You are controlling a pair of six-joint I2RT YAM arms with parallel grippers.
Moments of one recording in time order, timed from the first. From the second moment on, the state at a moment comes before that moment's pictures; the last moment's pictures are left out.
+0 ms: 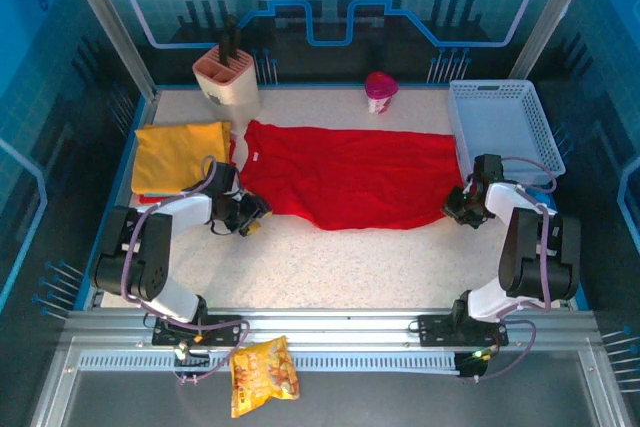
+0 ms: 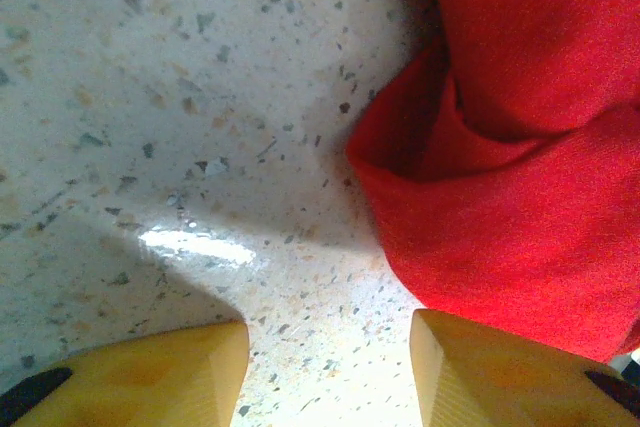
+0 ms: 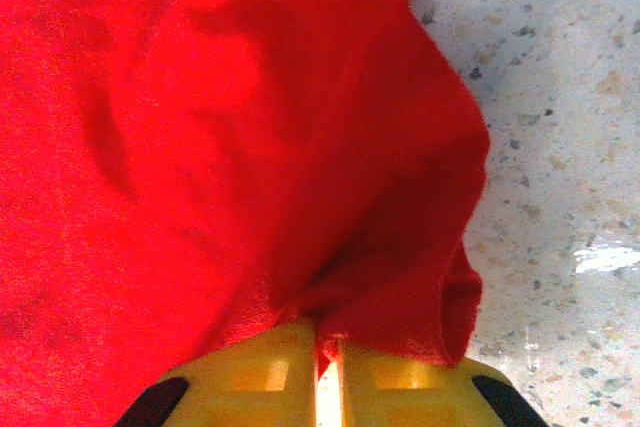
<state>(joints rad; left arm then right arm) -0.12 1.56 0.68 -0.30 0.46 -0.88 -0.20 1.53 0.78 -0.53 -0.22 0.45</state>
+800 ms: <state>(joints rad) -0.13 1.54 0.71 -0.15 0.41 -0.91 -0.22 1.53 0.78 -0.53 -0.24 0.45</state>
